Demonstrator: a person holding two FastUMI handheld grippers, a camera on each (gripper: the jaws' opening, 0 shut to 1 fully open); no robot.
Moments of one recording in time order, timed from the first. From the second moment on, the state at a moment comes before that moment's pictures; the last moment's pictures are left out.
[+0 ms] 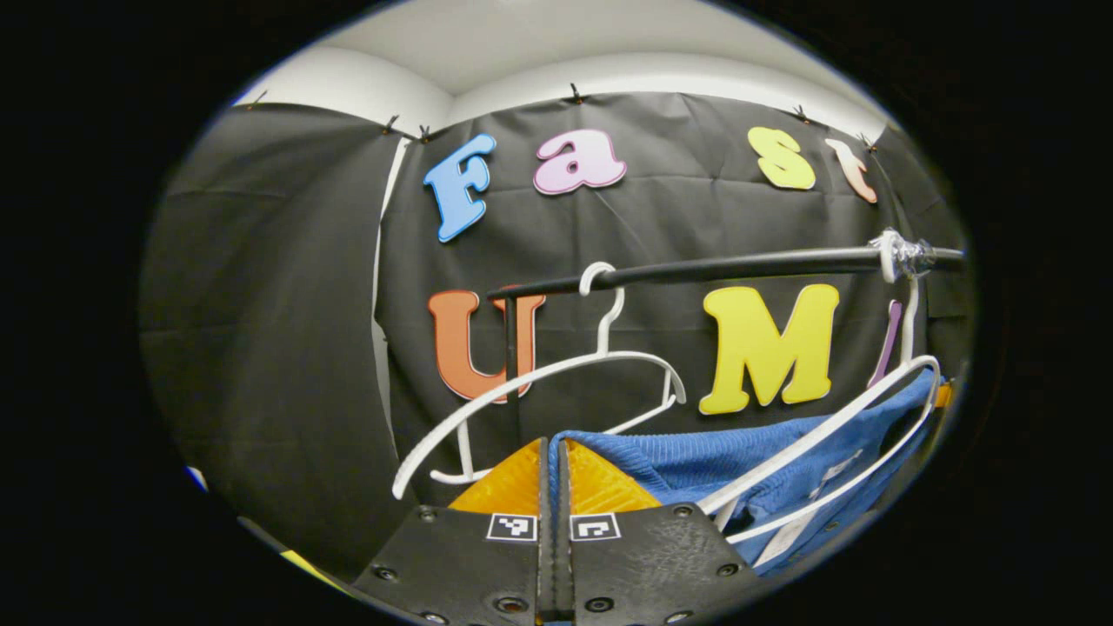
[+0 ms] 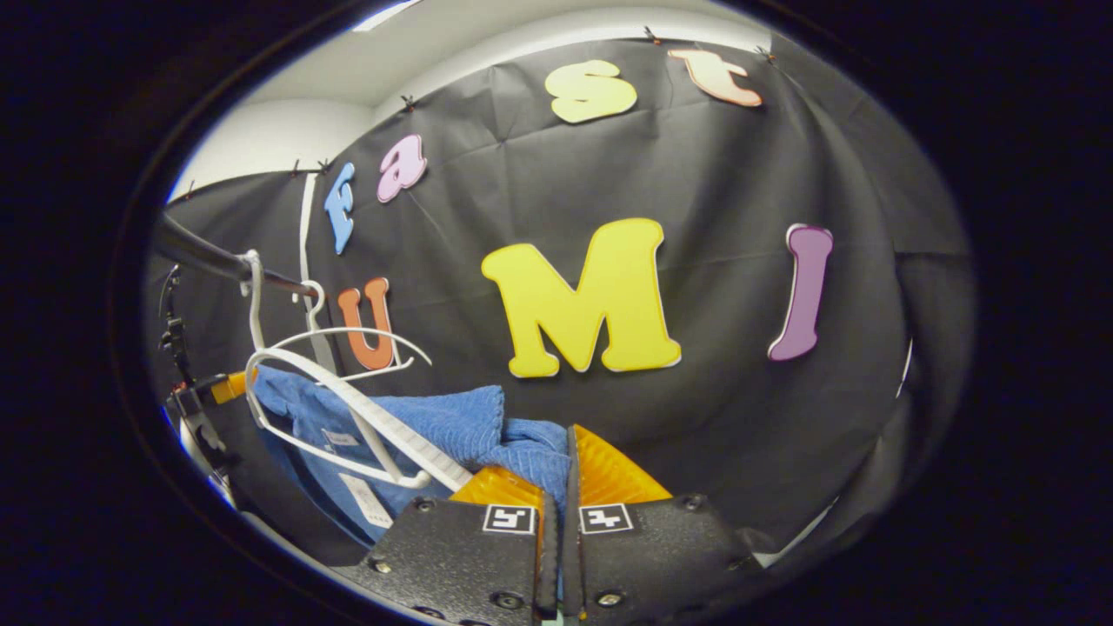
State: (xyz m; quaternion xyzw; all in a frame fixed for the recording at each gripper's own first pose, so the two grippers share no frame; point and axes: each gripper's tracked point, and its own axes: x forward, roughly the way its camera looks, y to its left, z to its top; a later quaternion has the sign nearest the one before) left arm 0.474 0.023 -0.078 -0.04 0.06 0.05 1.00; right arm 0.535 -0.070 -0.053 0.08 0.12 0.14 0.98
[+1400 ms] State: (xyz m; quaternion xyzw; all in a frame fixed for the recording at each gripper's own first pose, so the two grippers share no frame) left arm 0.341 -0.080 -0.175 -0.03 0.17 -0.11 0.98; right arm 0.375 0.112 -0.145 0.10 0.18 0.19 0.96
